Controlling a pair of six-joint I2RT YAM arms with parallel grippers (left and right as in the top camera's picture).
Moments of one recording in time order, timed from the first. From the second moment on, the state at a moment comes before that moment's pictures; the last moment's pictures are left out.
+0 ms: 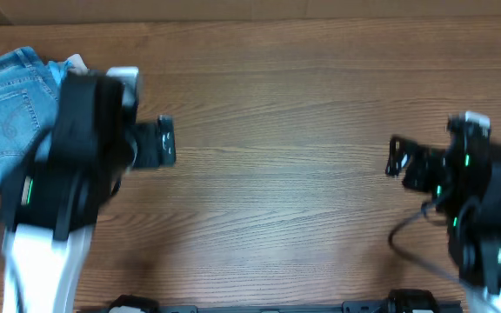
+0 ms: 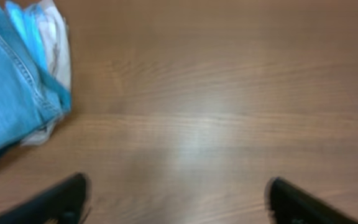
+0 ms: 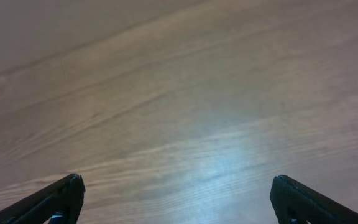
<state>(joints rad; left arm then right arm) -0.20 1.16 1.55 -1.21 -0.08 -0.21 -0.03 0.80 0.96 -0.81 -0.04 0.29</state>
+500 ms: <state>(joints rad) -0.20 0.91 1.17 -1.24 -0.20 -0.24 -0.03 0.70 0.84 -1.12 -0.01 0.31</state>
